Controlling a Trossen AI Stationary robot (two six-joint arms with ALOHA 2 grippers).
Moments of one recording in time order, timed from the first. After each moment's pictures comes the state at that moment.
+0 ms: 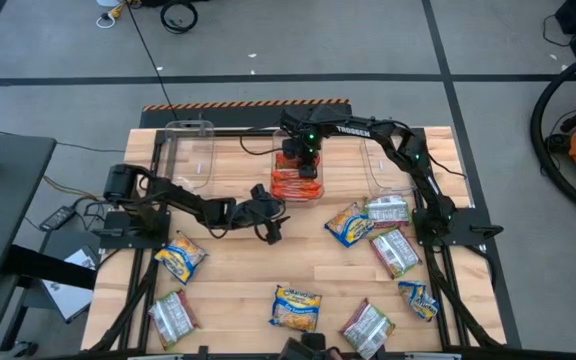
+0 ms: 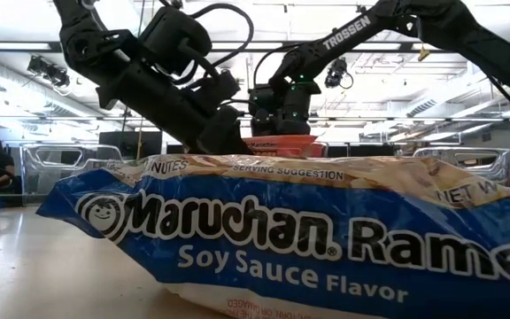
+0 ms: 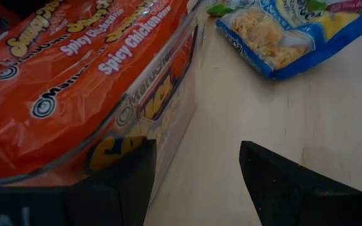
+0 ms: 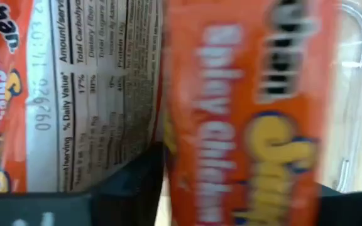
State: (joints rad) left arm -0.03 1.77 0.71 0.55 -0.40 -0.12; right arm -0.51 2.24 1.91 -1.10 -0.26 -0.48
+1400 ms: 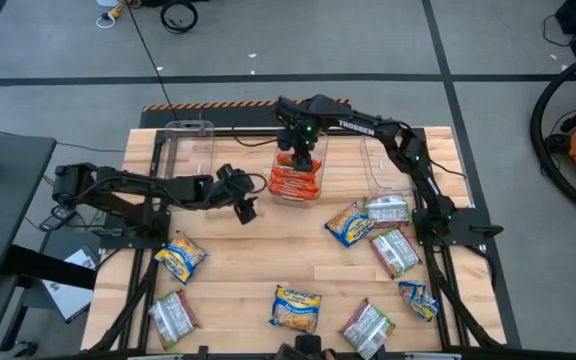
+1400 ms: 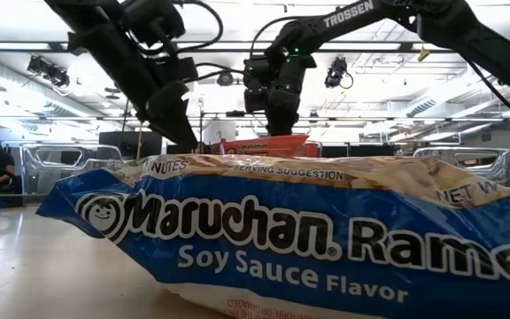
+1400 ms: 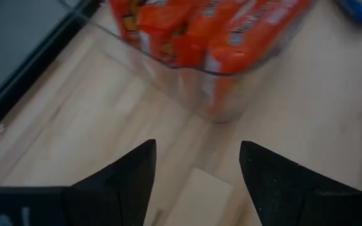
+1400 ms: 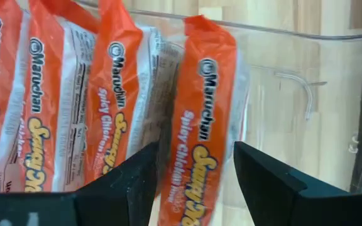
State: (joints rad) left arm 0.09 1.35 0.70 -0.16 -0.40 -0.20; right arm -0.49 2.24 2.13 -1.24 -0.21 -0.44
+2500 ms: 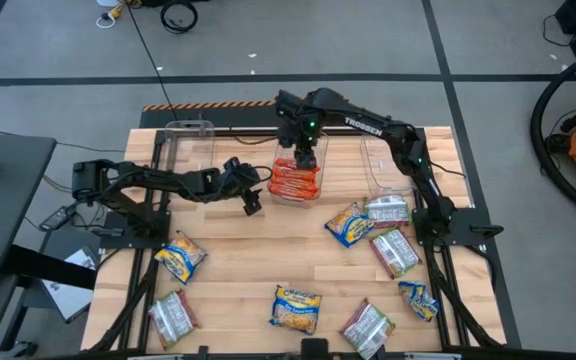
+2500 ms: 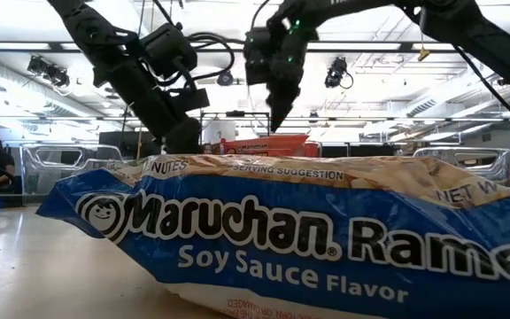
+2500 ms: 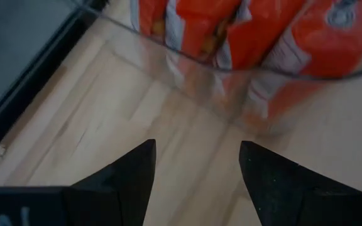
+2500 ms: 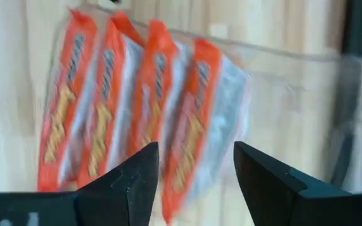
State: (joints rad) left arm 0.23 1.50 0.68 0.05 -0.33 -0.03; right arm -0.46 2.21 2.29 -1.40 -0.16 -0.44
